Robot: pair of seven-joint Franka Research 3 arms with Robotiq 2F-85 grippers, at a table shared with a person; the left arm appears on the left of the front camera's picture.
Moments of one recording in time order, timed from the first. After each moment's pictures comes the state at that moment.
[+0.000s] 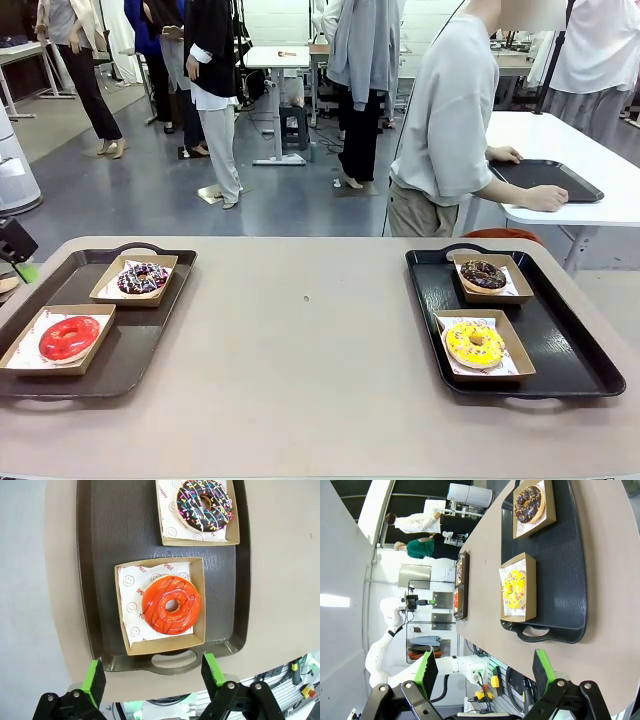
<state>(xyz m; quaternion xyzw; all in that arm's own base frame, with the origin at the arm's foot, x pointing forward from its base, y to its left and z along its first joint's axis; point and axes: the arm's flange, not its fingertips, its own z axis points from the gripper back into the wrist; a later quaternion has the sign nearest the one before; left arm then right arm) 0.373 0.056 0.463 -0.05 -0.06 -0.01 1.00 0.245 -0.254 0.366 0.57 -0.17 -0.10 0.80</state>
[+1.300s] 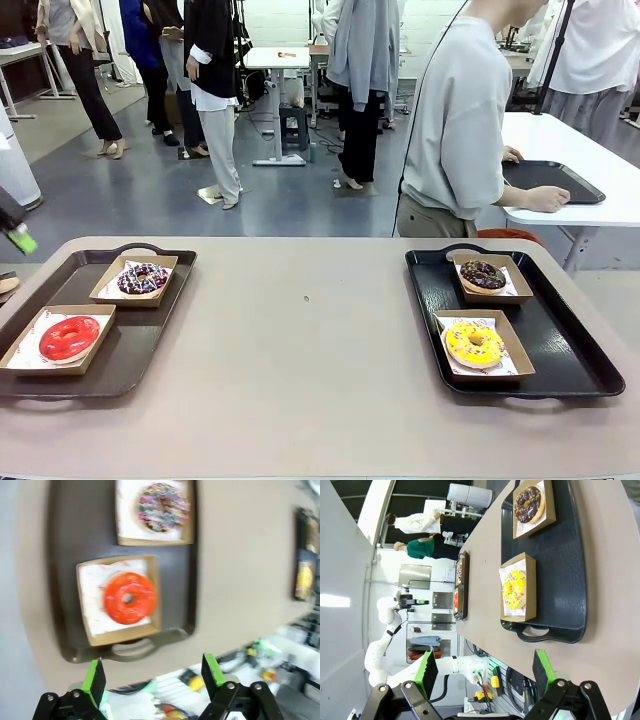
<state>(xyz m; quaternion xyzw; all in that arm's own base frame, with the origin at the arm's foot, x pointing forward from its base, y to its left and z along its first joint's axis) 0.375 0.079 0.504 -0.19 -0.04 -0.01 0.98 0.244 -0.254 0.366 0.57 -0.17 -0.10 0.80</state>
